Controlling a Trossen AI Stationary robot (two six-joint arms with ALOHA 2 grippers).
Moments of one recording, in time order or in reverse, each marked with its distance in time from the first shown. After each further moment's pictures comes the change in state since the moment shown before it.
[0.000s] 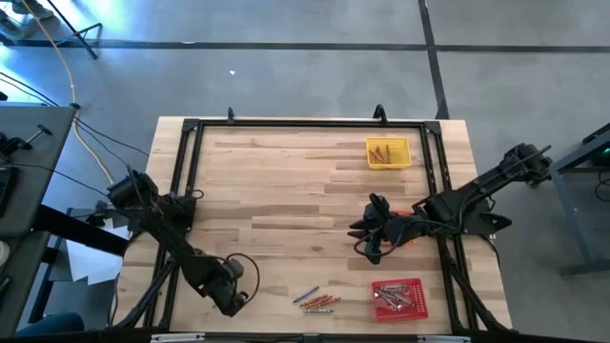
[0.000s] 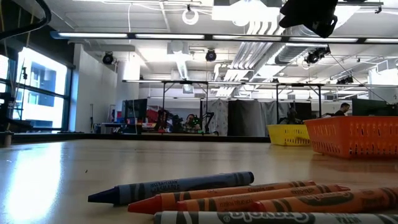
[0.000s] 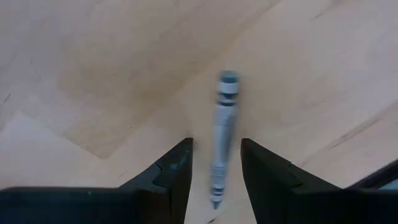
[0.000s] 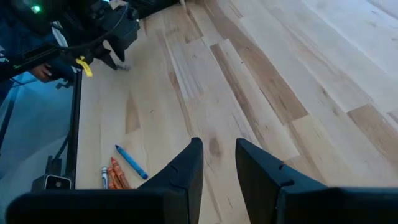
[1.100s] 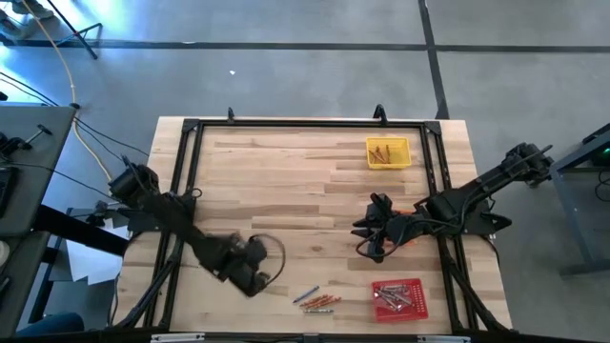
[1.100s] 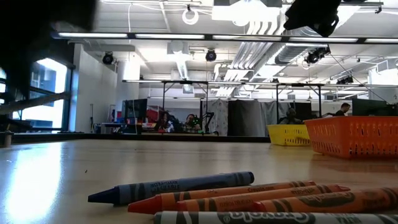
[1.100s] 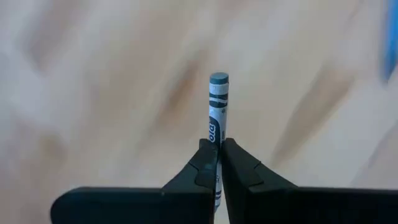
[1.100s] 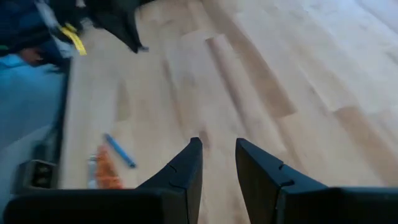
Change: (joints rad) left arm 0.183 -0.051 0.176 -0.205 -0.400 0.433; right arm -0.006 -0.023 0.000 -0.056 -0.002 -0.048
